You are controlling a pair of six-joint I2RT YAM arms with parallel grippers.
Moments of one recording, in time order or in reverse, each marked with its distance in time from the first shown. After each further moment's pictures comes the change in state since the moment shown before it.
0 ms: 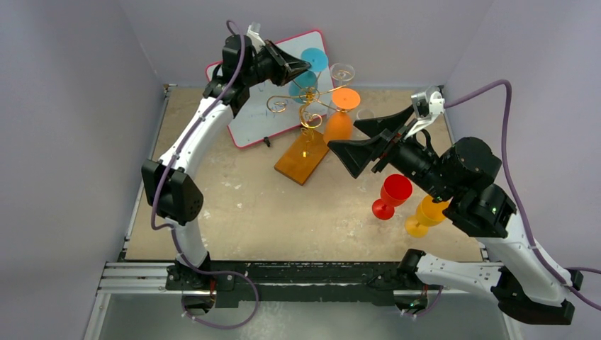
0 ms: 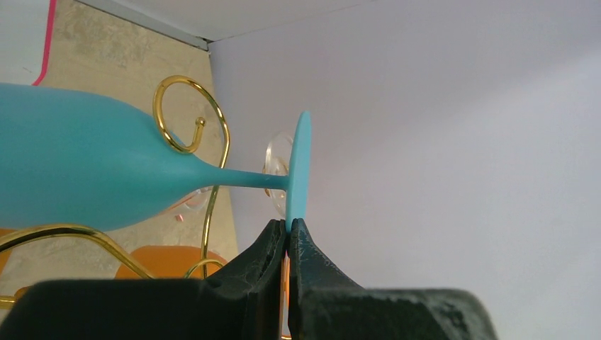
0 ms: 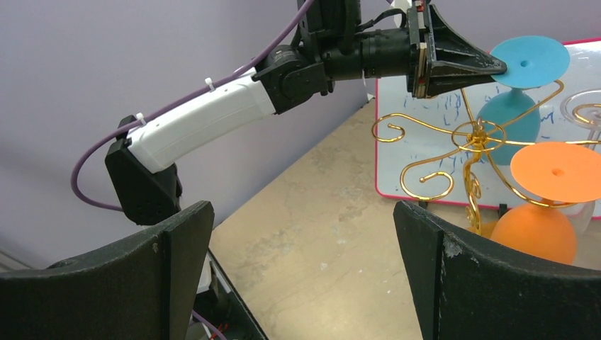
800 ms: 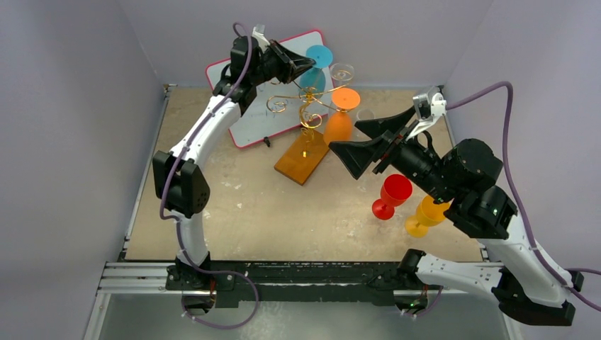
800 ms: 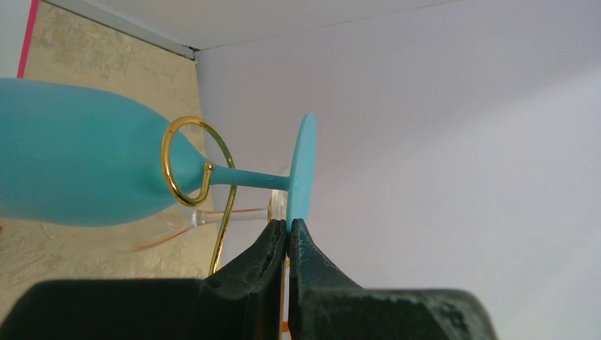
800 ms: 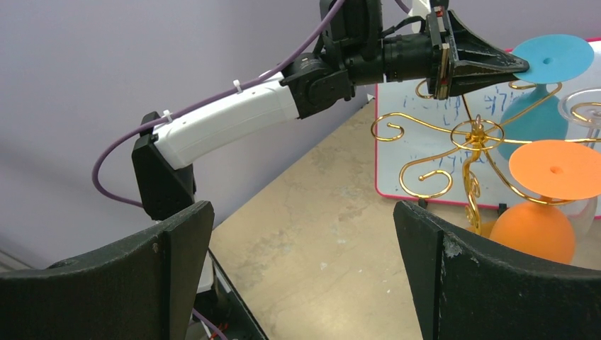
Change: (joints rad) left arm -0.004 0.081 0.021 0.109 -0.006 -0.088; right arm 0.000 -0.011 -0.011 0.002 0.000 0.000
